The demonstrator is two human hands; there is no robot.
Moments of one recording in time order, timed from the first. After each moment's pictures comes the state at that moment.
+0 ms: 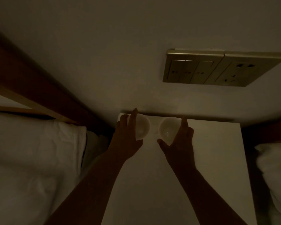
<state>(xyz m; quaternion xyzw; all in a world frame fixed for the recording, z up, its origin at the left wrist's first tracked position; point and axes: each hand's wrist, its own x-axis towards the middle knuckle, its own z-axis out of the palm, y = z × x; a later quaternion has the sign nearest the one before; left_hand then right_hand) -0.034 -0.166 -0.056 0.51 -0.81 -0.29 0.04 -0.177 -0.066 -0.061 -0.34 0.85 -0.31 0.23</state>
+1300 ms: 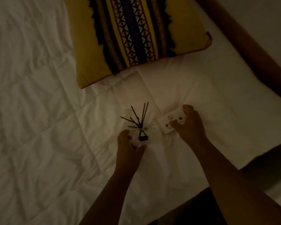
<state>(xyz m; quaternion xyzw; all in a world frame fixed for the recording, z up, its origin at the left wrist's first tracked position) 0.527 0.068 -0.062 0.86 -0.22 -0.36 0.27 0.391 -0.102 -0.055 -0.67 0.62 -0.03 0.41</state>
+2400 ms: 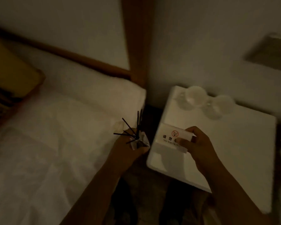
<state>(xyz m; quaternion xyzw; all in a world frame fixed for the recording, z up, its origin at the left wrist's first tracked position) 0.204 -0.026 0.003 0.59 -0.57 -0.54 0.19 -0.029 0.006 0.036 -0.25 0.71 -0.36 0.54</state>
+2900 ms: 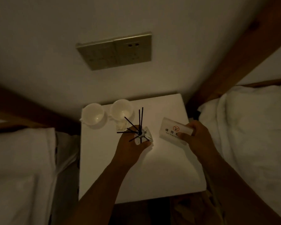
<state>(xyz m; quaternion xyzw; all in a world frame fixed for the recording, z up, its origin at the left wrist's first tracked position) -0.115 -0.004 -0.008 0.46 -0.70 -0.54 0.10 -0.300 0.117 -0.017 -0.15 0.82 -0.42 0.35</state>
